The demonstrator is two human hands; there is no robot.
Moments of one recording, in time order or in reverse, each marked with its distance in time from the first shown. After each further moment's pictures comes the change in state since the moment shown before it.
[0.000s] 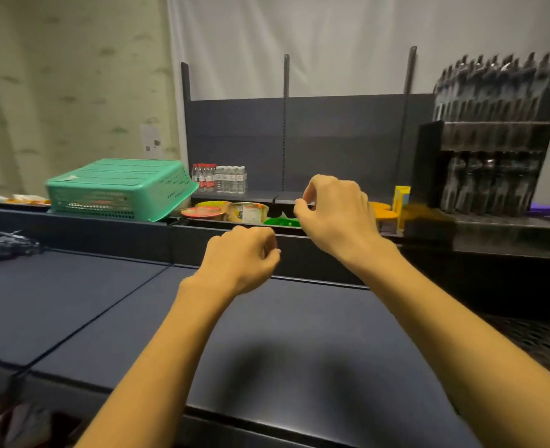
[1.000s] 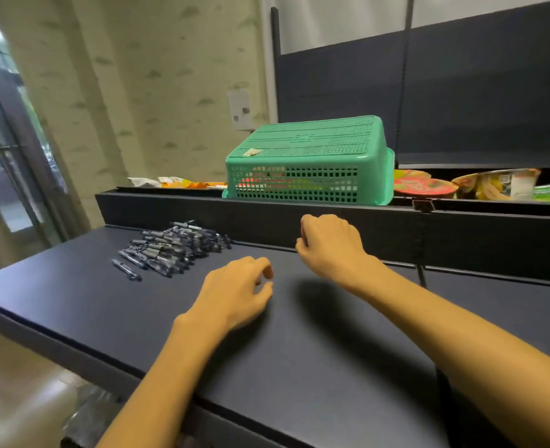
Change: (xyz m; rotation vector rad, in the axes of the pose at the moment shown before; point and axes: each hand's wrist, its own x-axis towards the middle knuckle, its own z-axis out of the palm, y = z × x) left_hand -0.064 -0.531 -0.024 0.113 -0.159 -0.150; right_hand 0.085 -0.351 0.408 -0.078 -0.412 -0.126
